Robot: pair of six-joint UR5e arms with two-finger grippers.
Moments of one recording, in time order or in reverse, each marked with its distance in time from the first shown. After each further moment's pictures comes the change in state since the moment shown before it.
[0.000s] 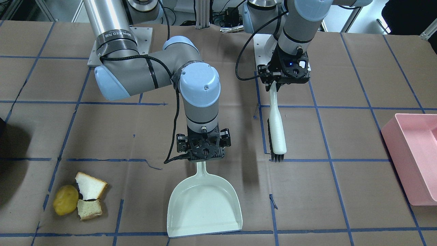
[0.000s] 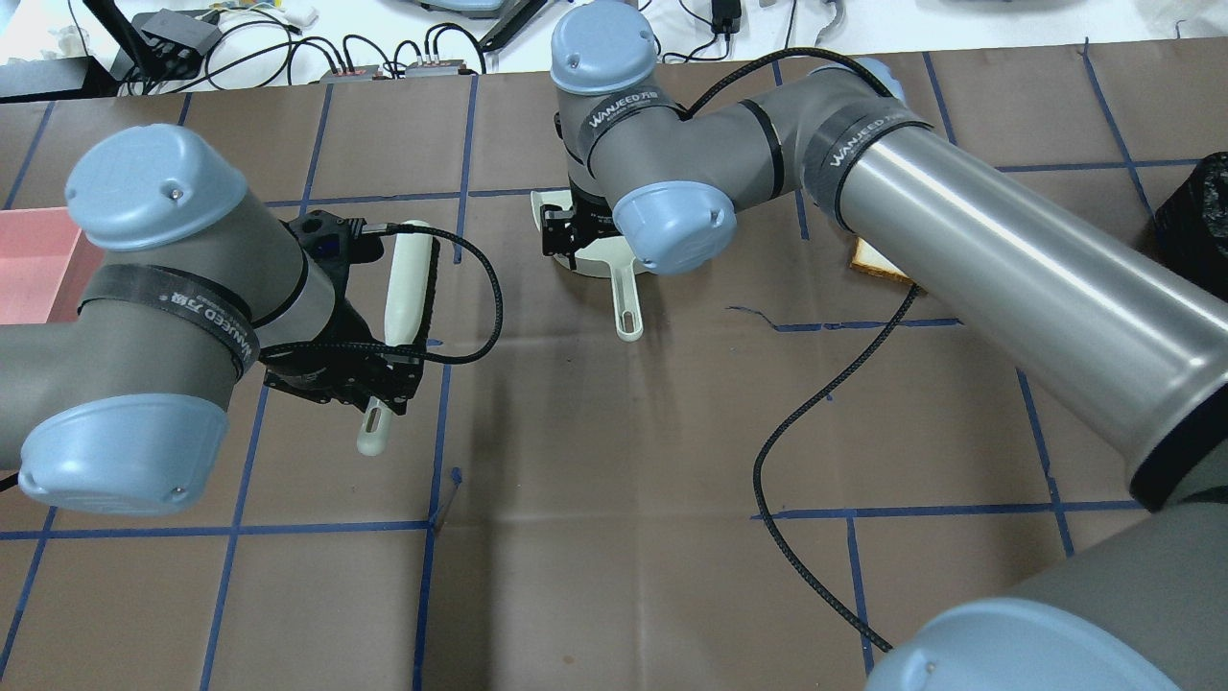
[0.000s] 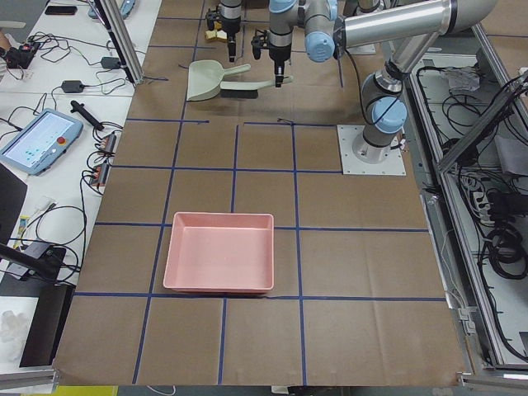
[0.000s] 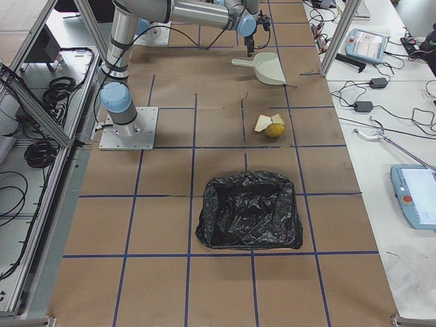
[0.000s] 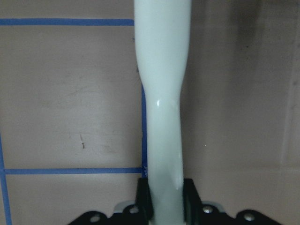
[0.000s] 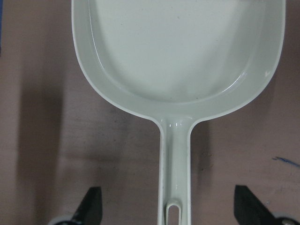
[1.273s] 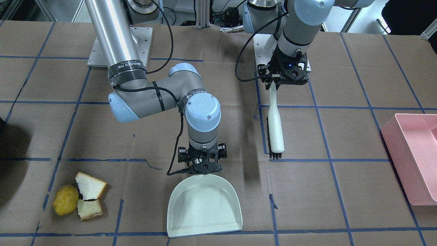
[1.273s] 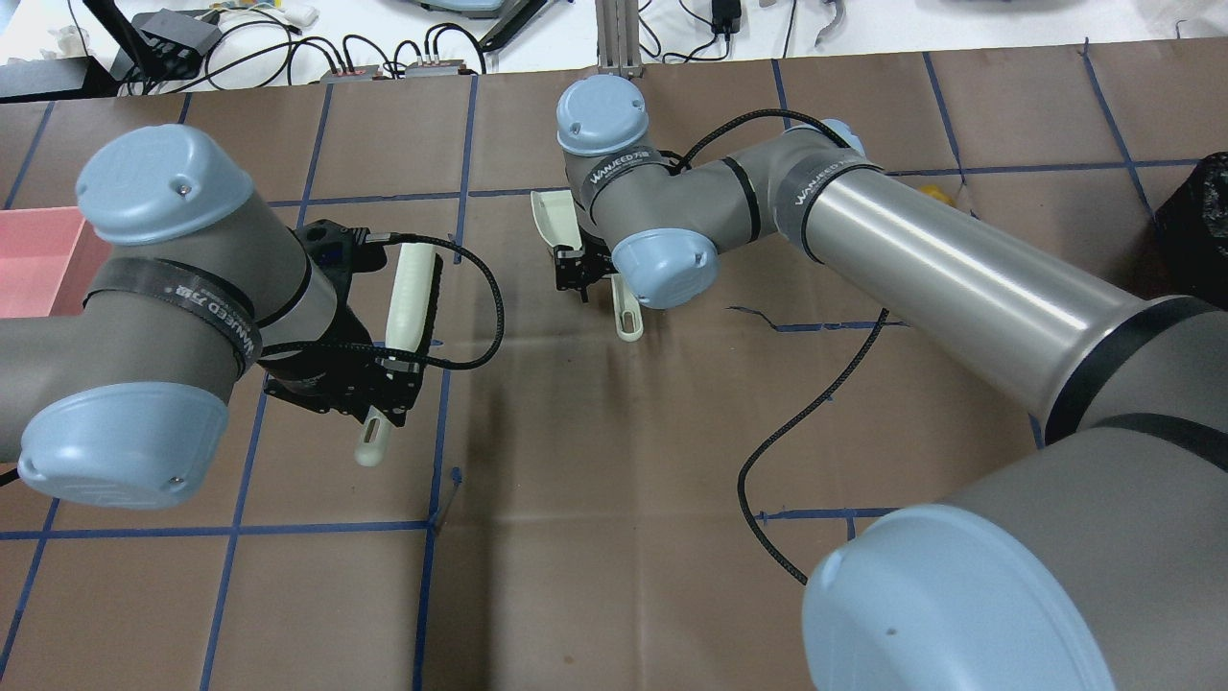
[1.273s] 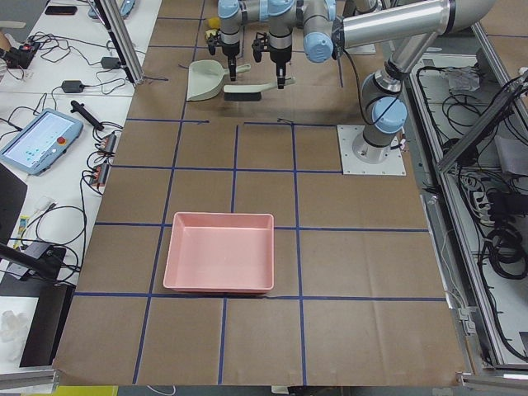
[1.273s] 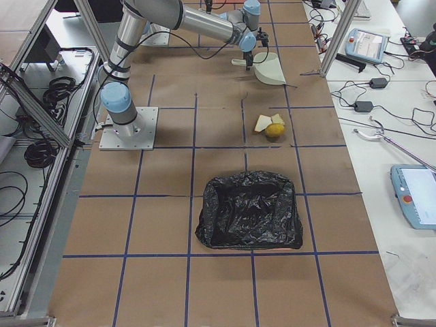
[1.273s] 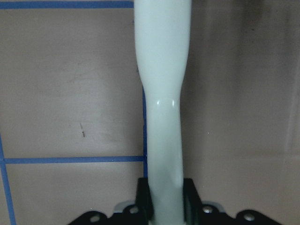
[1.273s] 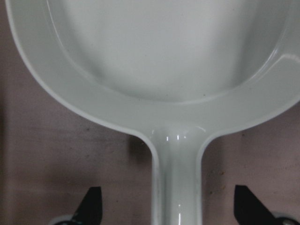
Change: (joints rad) left arm 0.002 -0.011 0.007 -0.045 0.002 0.006; right arm -0.002 0.094 0.040 -0.085 -0.023 0.023
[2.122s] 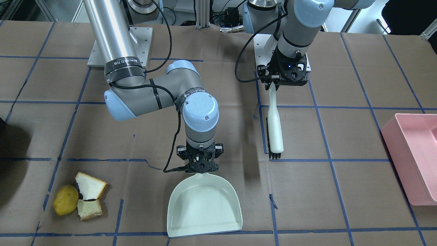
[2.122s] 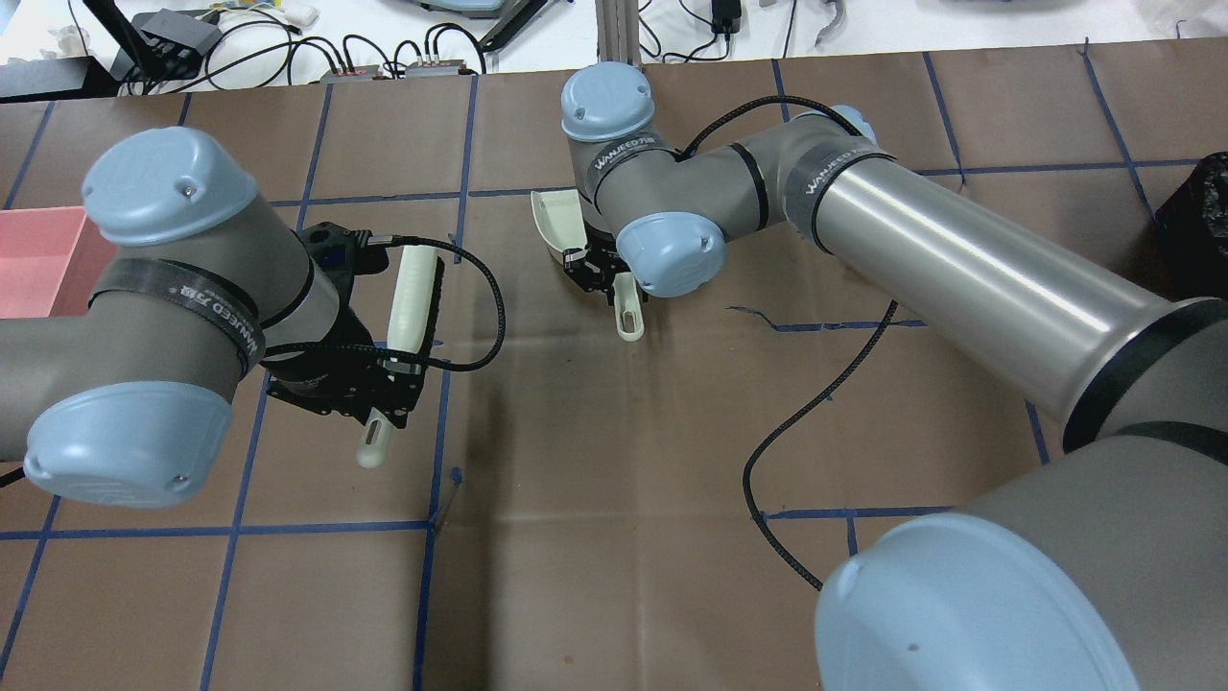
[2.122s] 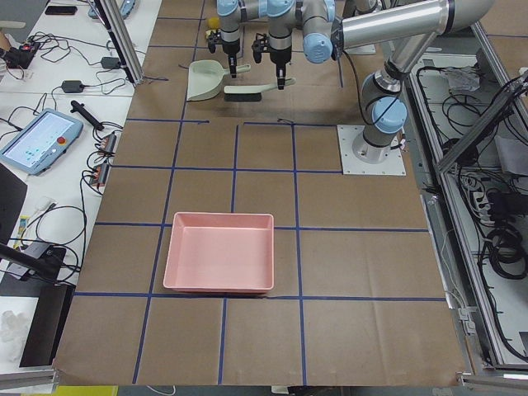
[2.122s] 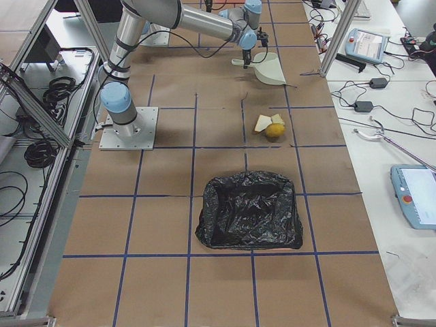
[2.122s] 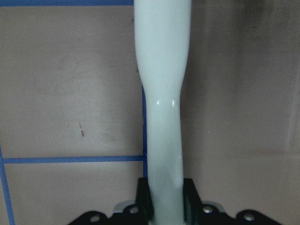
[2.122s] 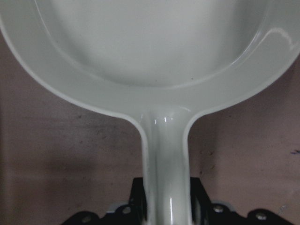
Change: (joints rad) left arm 0.000 -0.004 -0.003 0.001 0.000 0.001; right arm -0.009 -0.020 -0.015 0.081 0.006 0.021
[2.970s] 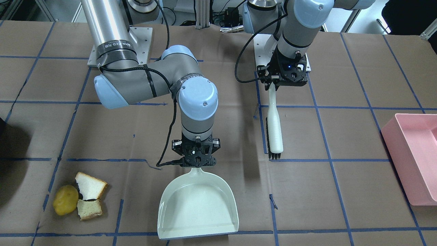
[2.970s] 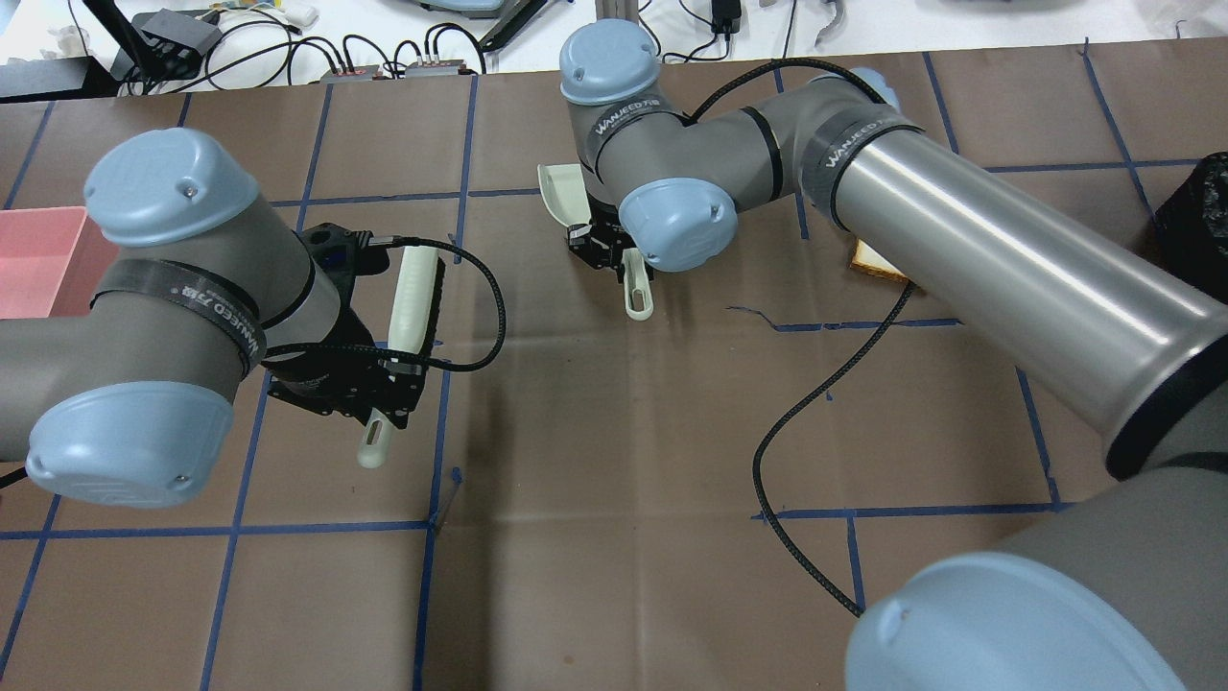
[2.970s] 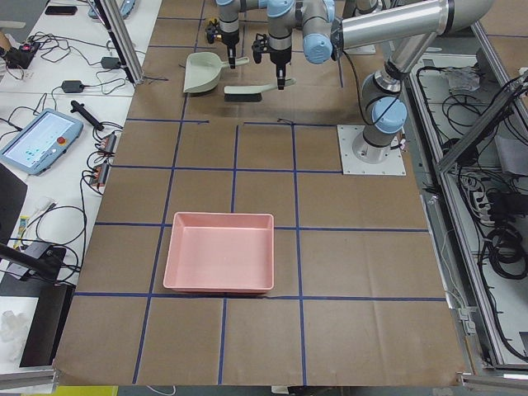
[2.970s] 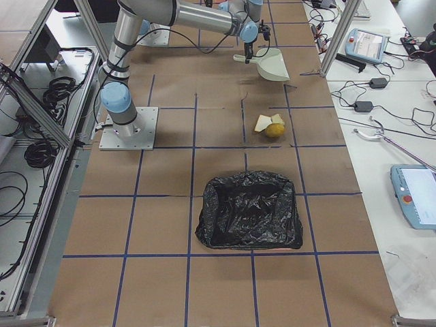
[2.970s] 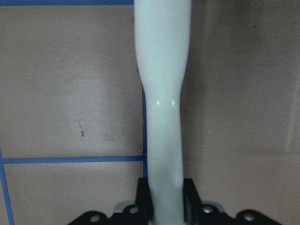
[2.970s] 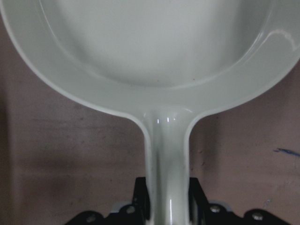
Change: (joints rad) left arm 0.000 -0.002 -0.002 0.002 -0.003 0.000; right arm -0.008 -0.060 -0.044 0.082 -0.047 -0.005
